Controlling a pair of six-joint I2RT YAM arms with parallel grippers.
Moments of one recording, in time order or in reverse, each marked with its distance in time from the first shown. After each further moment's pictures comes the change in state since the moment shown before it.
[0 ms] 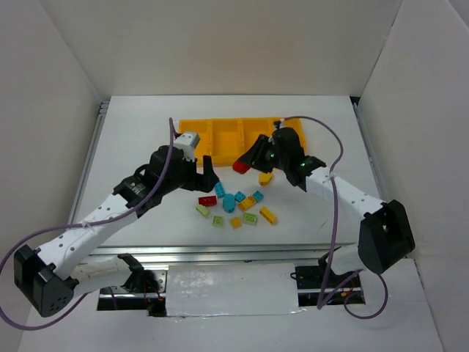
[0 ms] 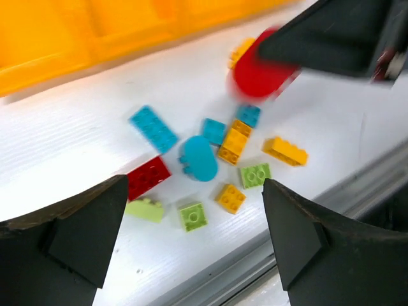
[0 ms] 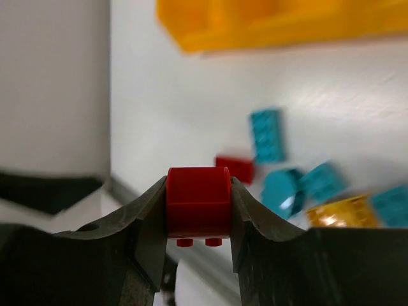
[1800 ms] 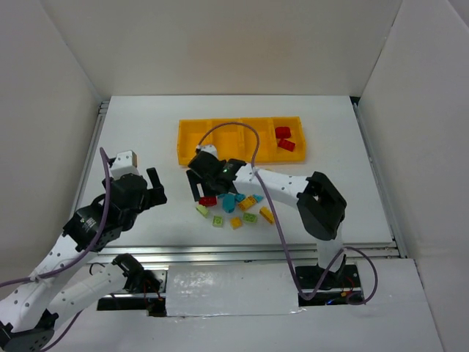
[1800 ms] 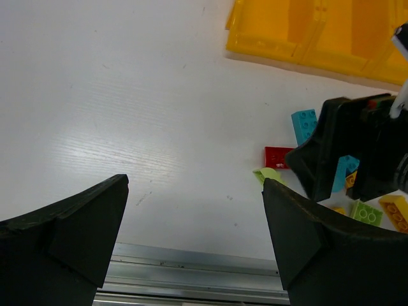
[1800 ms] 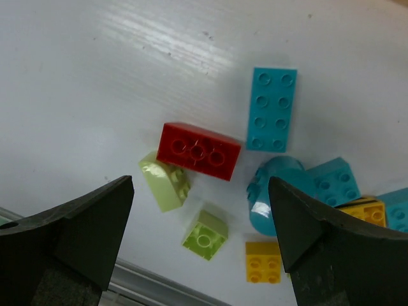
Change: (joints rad) left arm 0.000 -0.419 -0.012 -0.560 -0.632 -0.264; right arm 0.389 0.524 0.555 -0.484 0.470 -0.344
